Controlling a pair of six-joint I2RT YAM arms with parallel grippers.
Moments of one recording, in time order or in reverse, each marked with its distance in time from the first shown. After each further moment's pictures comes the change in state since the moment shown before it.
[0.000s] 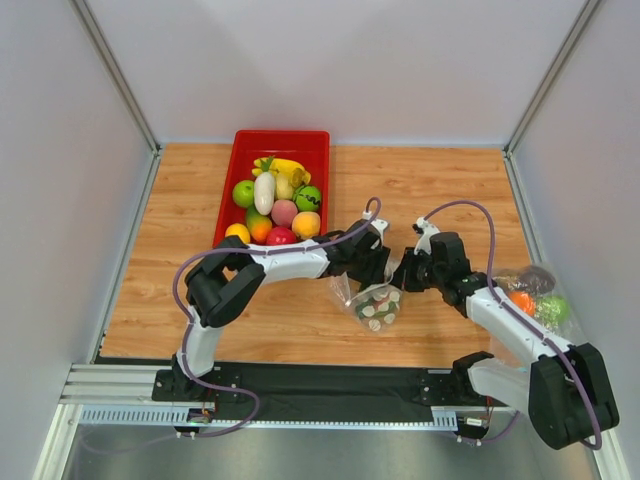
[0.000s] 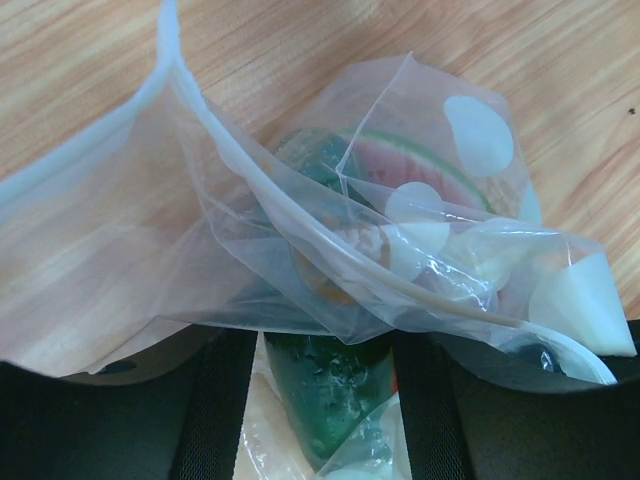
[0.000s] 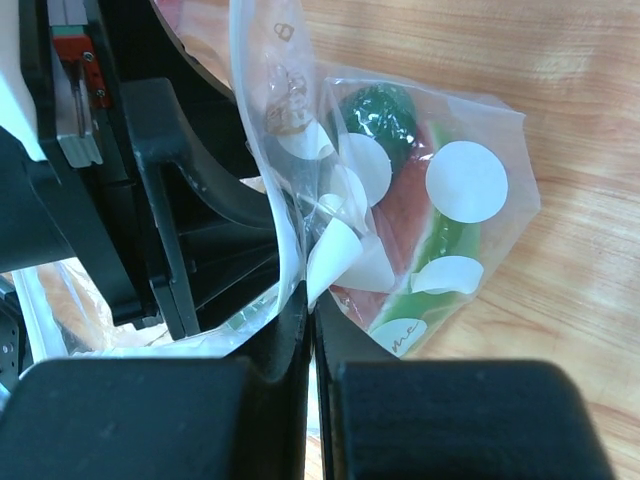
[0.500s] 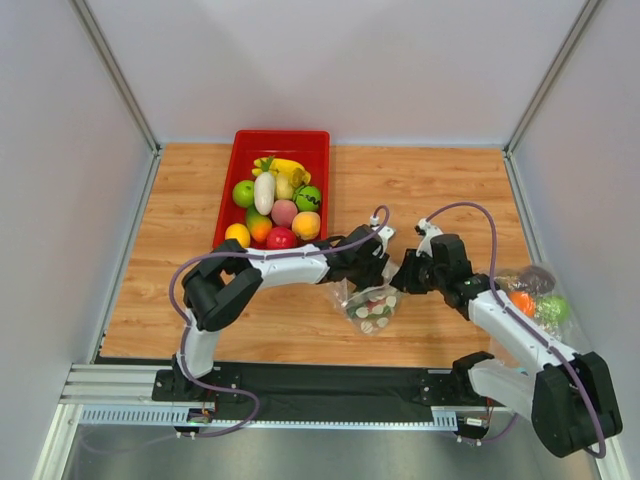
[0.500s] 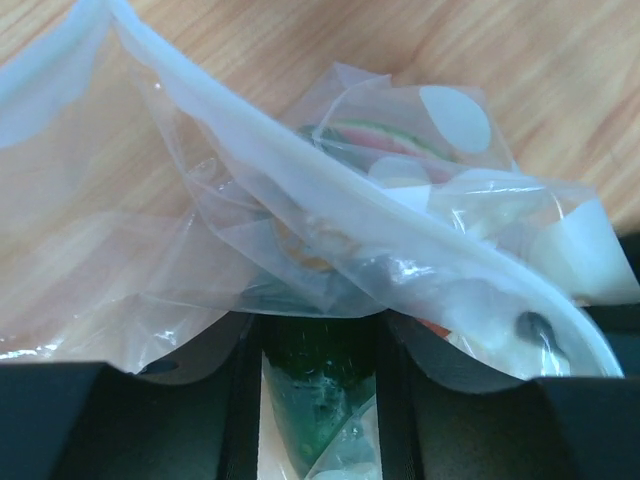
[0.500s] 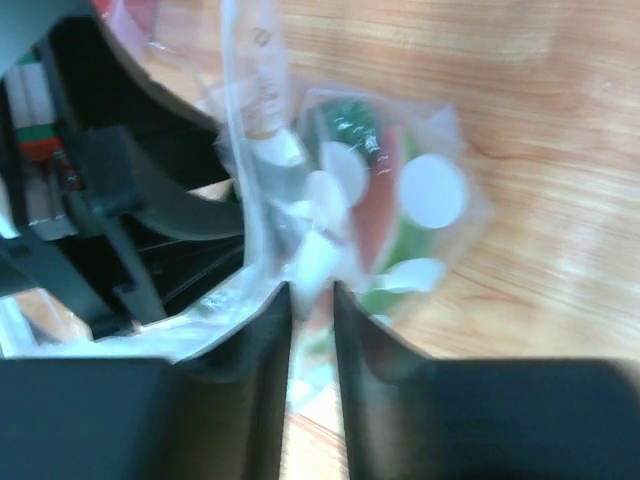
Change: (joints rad) left arm -0.033 -0.014 -0.016 0.003 -0.032 0.126; right arm 0.005 -0.029 0.003 -0.054 0.056 0.002
